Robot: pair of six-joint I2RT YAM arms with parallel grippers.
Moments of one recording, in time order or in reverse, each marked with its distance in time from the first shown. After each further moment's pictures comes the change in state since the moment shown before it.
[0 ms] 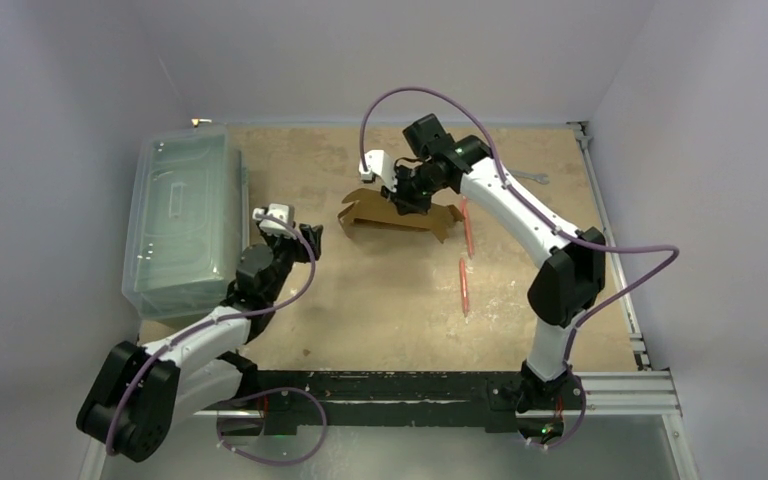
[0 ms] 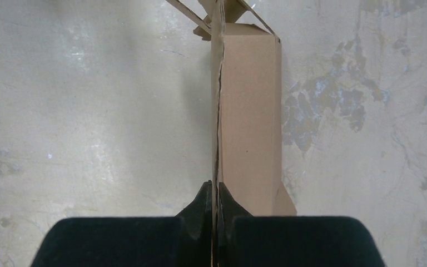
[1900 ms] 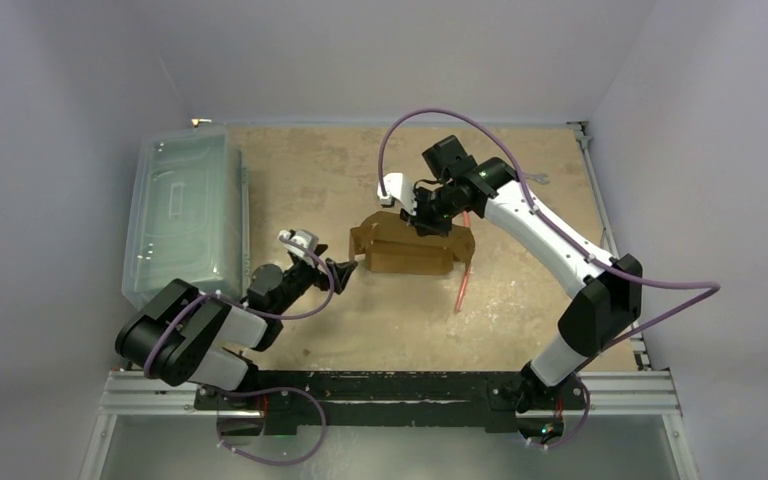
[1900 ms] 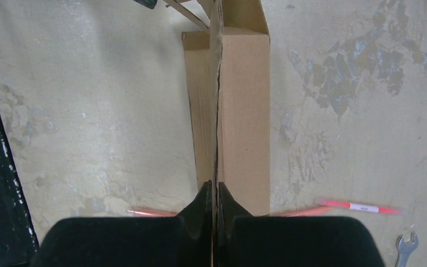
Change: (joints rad) left arm -0.051 0.349 -0.164 0.516 0.344 -0.041; right arm 0.000 -0.239 -0.256 -0.006 0.023 -0.009
